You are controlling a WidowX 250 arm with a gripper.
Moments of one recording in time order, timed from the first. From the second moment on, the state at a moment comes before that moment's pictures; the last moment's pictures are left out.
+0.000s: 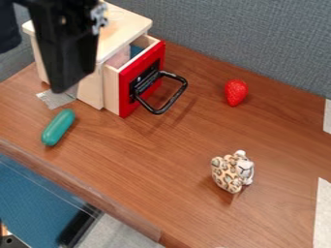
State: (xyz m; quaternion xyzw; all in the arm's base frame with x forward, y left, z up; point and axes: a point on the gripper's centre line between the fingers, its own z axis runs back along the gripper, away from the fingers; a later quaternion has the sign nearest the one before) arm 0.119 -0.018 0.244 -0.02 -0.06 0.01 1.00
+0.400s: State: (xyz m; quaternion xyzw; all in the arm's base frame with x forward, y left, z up) arm 0.145 -0.013 0.222 -0.05 0.00 -0.10 0.99
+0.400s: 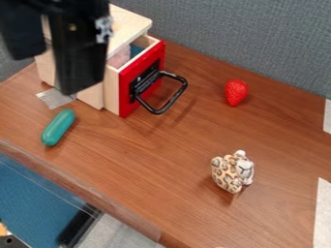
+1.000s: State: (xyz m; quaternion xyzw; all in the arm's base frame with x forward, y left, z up) arm 0.259 -0.011 0.161 -0.01 0.02 -0.10 0.99
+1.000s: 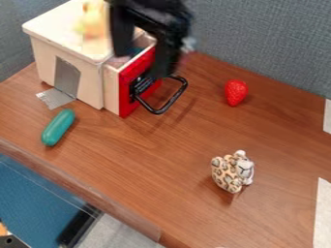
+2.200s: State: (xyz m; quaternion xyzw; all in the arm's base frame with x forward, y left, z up) arm 0.381 0.025 0.038 0.24 -0.05 -0.01 0.97
